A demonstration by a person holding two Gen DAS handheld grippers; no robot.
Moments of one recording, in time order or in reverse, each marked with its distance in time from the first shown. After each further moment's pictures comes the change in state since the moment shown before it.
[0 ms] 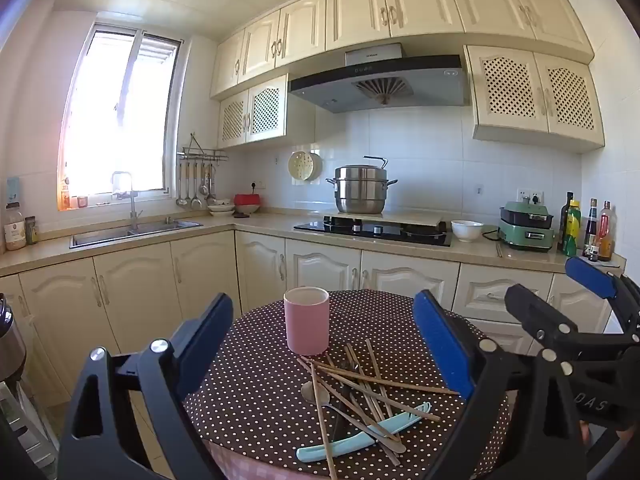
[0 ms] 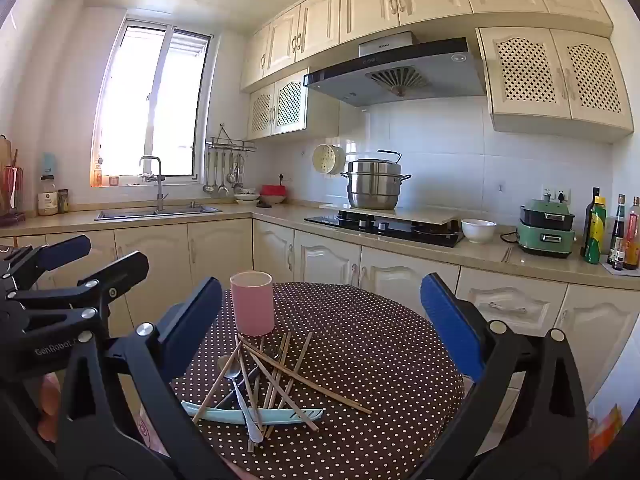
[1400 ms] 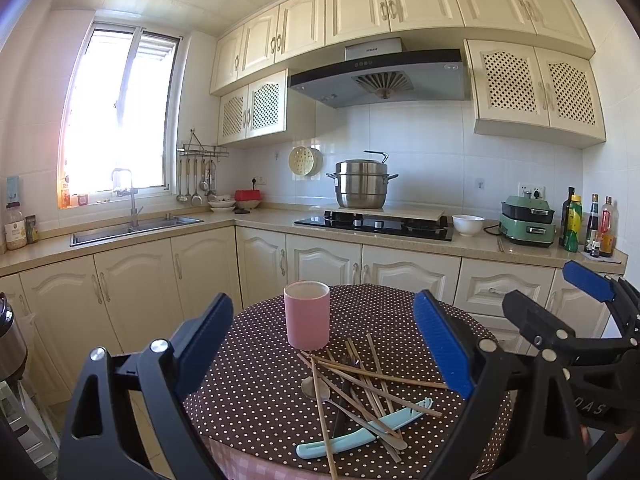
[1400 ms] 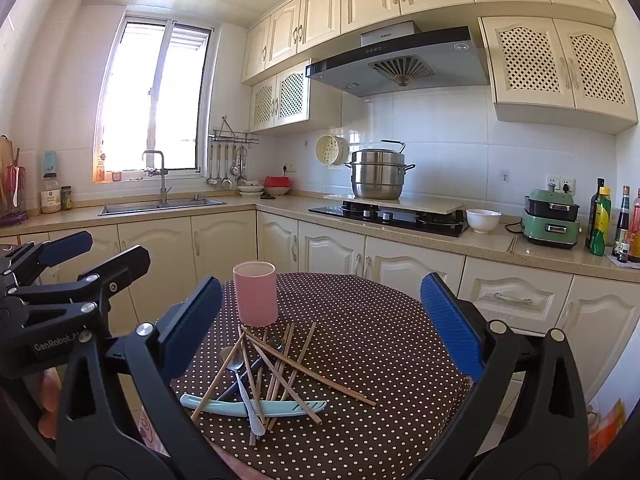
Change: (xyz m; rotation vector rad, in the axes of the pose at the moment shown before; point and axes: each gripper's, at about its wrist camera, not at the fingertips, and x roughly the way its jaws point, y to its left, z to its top) left arm 0.003 0.001 -0.008 0.002 0.014 0.002; right arm 0.009 -0.001 -0.010 0.006 0.030 0.012
